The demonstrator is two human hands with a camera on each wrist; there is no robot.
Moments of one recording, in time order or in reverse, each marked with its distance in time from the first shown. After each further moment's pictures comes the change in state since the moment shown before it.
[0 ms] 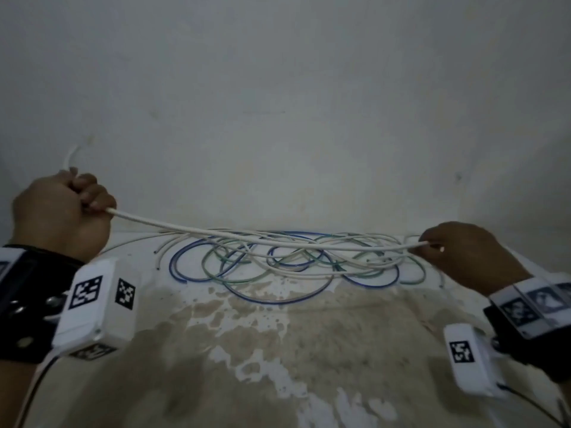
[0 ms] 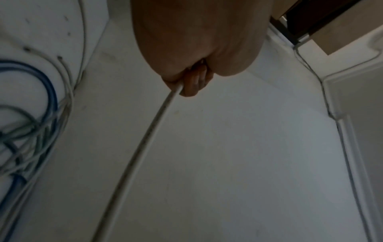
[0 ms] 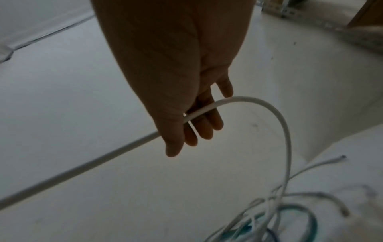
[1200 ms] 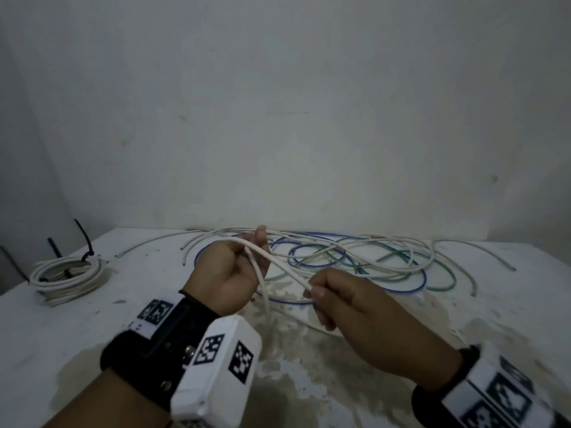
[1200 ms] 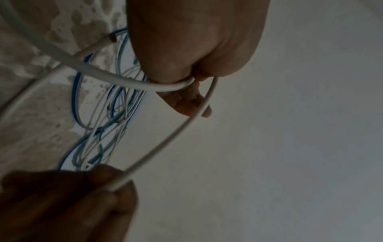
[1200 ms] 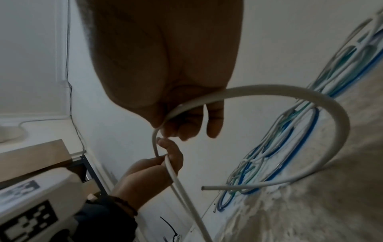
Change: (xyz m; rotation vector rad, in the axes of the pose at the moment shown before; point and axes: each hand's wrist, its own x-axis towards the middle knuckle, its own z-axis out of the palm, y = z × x) left_hand -0.080 -0.097 0.062 -0.287 0.045 -0.702; right_hand -0.058 -0.164 0.002 0.955 -0.294 -0.281
